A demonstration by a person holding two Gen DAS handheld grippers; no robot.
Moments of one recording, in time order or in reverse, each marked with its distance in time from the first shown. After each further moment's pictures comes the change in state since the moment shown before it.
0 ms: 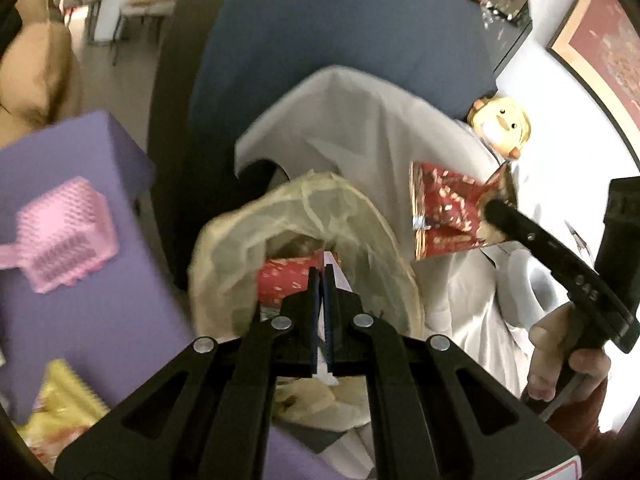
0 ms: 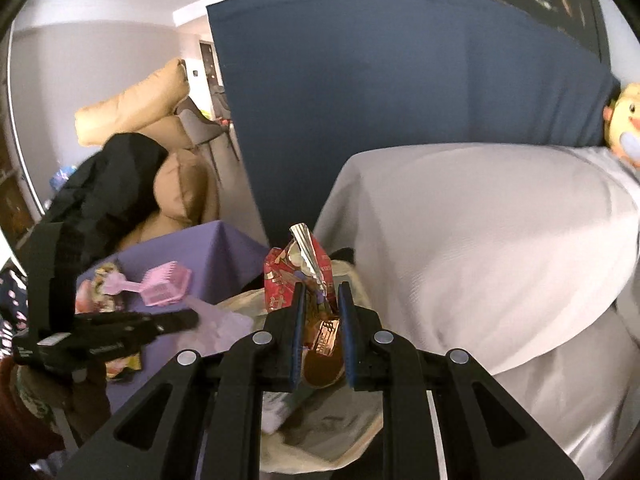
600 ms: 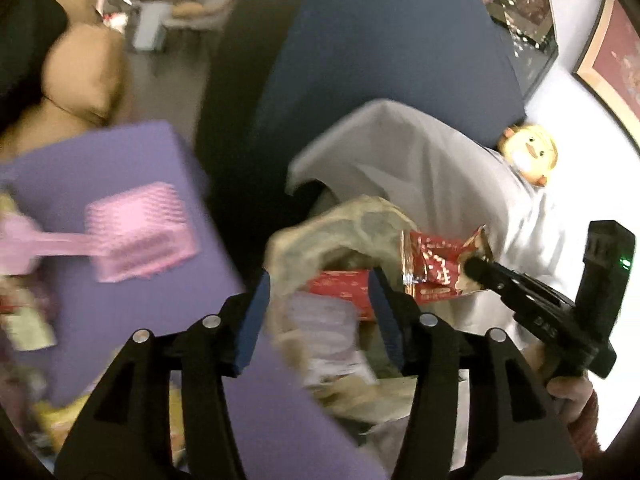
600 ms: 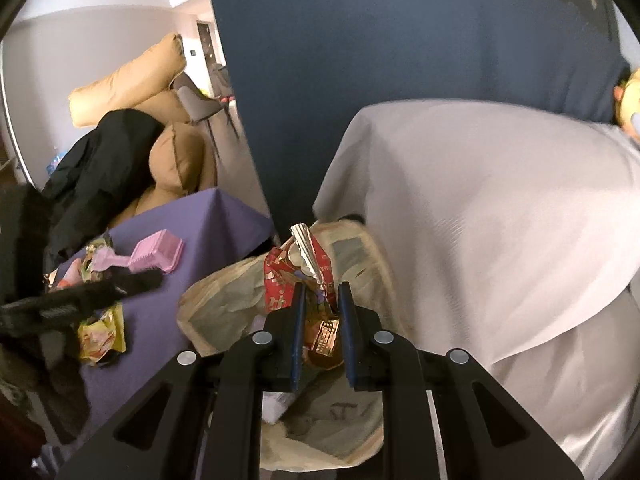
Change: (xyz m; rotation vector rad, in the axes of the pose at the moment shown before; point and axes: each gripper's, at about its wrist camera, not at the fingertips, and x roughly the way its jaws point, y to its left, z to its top) left arm -0.058 0.025 -0.013 -0.037 -0.123 0.167; right arm 0.041 0.015 -0.024 0.039 0.118 0.049
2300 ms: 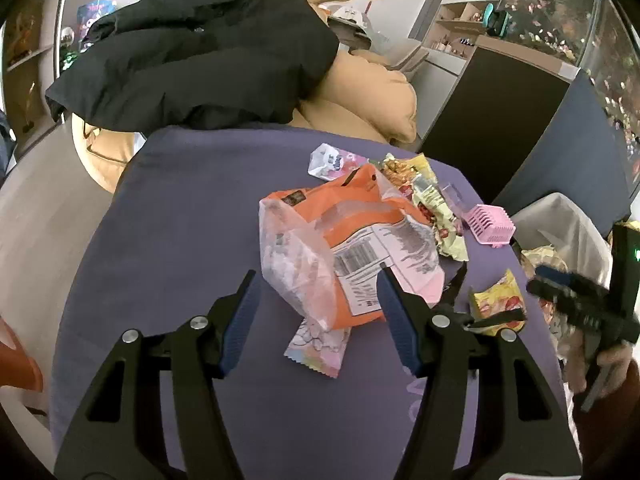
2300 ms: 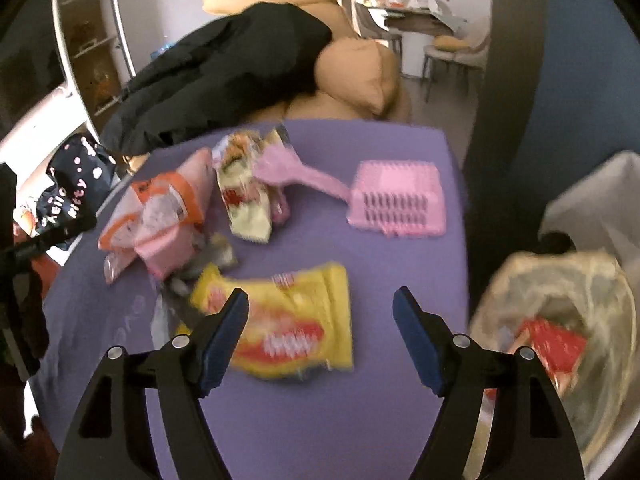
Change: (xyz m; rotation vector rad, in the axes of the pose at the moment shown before) left arm -0.214 0.224 -0.125 -0.302 -0.178 0.433; right arm 0.074 0.237 -0.025 -0.401 0.164 0.313
